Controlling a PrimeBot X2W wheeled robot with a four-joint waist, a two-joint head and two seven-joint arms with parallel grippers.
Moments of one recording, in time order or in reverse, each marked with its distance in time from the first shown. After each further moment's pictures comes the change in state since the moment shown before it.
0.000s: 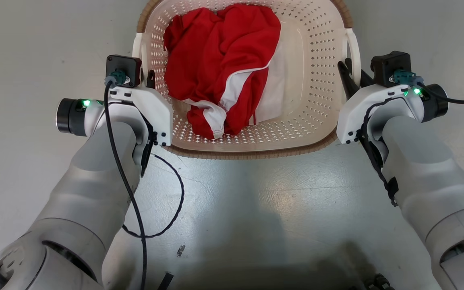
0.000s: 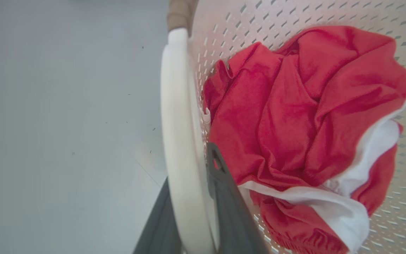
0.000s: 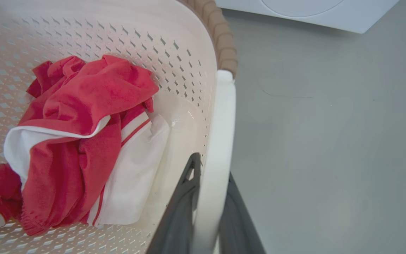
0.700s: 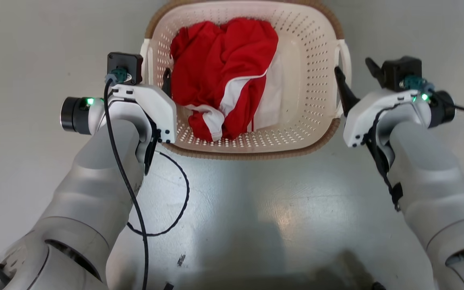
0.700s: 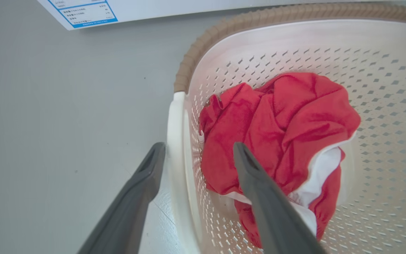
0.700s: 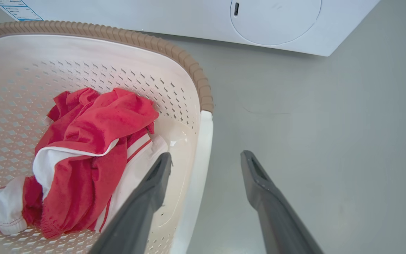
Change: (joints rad) left arm -0.007 -0.016 0.024 0.008 -0.016 0.001 -0.014; right arm 0.056 -0.003 -0.238 -0.057 -0.188 0.001 0.000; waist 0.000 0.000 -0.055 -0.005
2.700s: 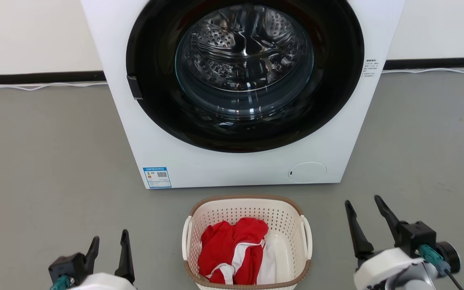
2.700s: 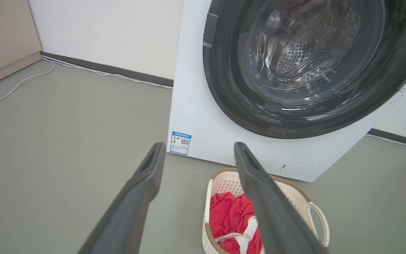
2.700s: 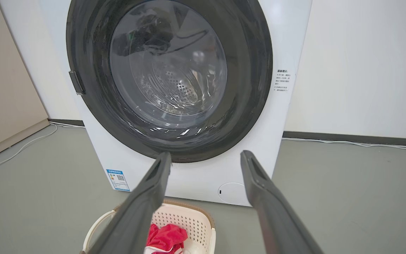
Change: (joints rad) left arm 1.083 0.114 0.735 -0.908 0.384 0.032 -0.004; right arm 0.888 0.022 -0.197 -0.803 -0.099 0.000 0.000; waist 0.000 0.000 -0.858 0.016
